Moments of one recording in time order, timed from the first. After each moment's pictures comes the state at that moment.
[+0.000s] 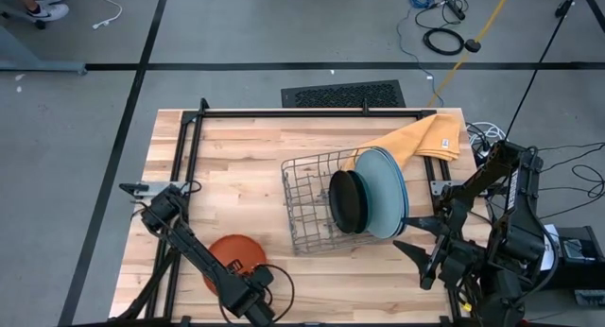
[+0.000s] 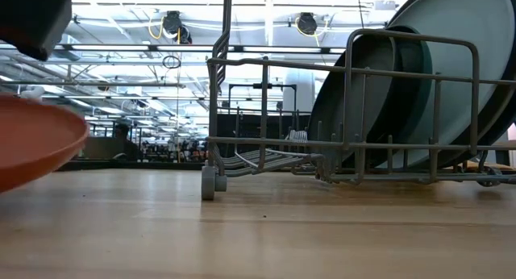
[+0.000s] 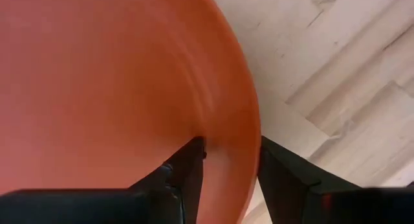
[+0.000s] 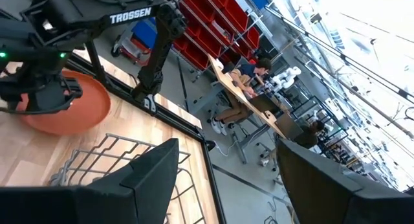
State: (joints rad) left arm -0.77 2.11 1.52 -1.00 0.00 -1.41; right arm 1.11 1.44 1.60 -1.05 1.46 0.17
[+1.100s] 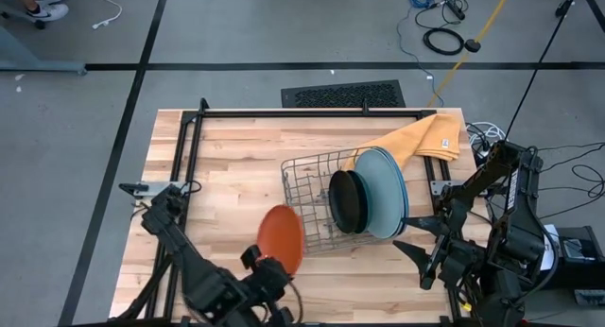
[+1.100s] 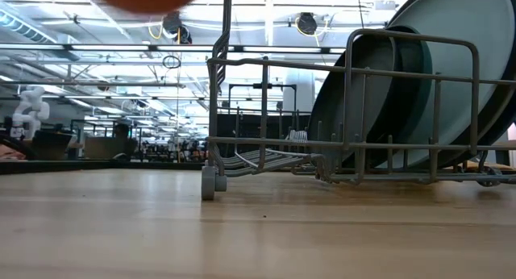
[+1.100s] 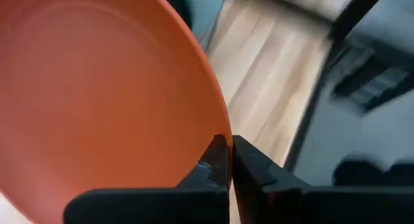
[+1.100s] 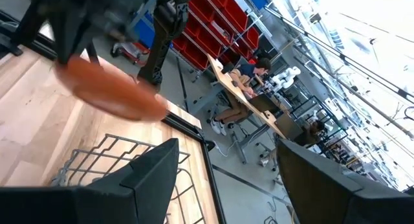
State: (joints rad) left arm -0.78 2.12 2.36 -1.41 -0.69 -1.20; right arm 1.11 1.44 1.60 -1.05 1.46 0.17
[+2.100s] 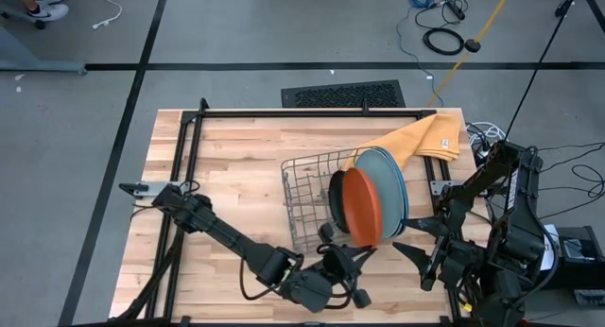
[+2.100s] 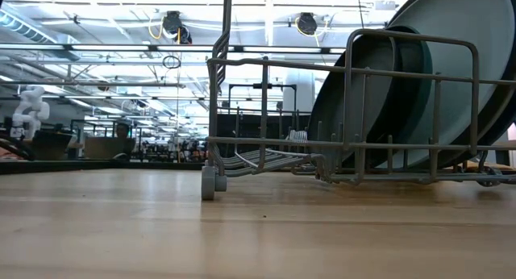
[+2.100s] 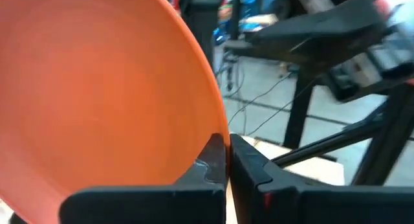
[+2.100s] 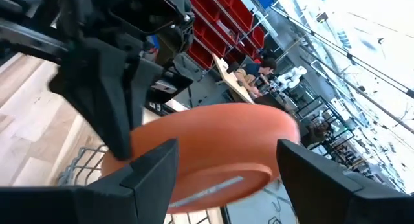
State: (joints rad) left arm -0.55 2.28 2.32 -0.19 -0.97 -0.16; right arm 1.11 1.44 1.60 -1.05 1.44 0.17
